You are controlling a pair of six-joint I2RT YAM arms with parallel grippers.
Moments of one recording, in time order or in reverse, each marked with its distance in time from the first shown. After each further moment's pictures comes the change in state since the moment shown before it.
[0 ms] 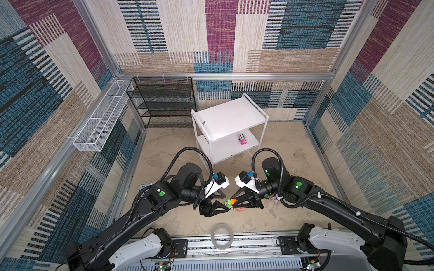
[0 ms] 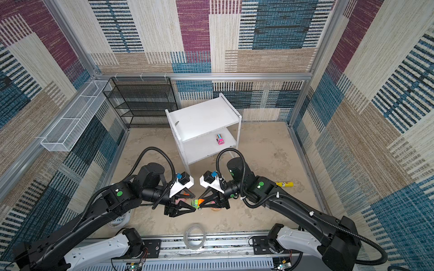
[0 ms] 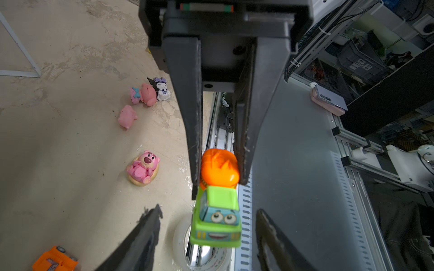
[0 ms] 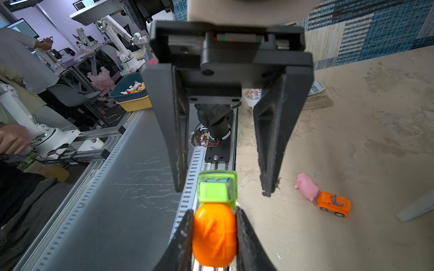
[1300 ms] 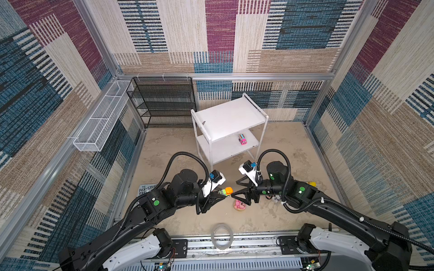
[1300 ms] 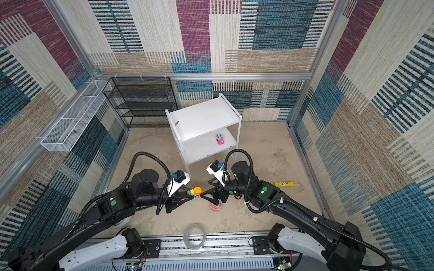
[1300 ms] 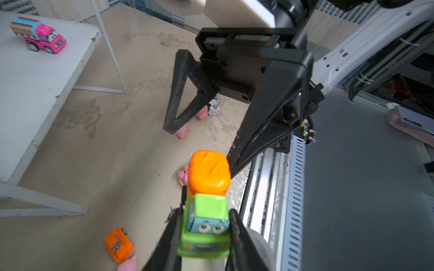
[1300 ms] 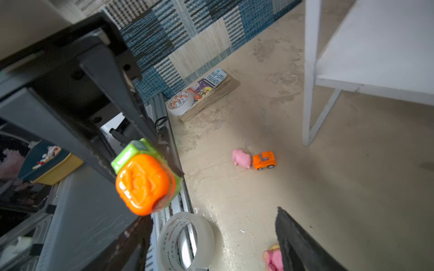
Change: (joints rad) left arm -0.108 -0.111 -0.093 0.163 -0.415 -0.102; right arm -0.011 -0.066 -0.094 0.115 0.452 0.440
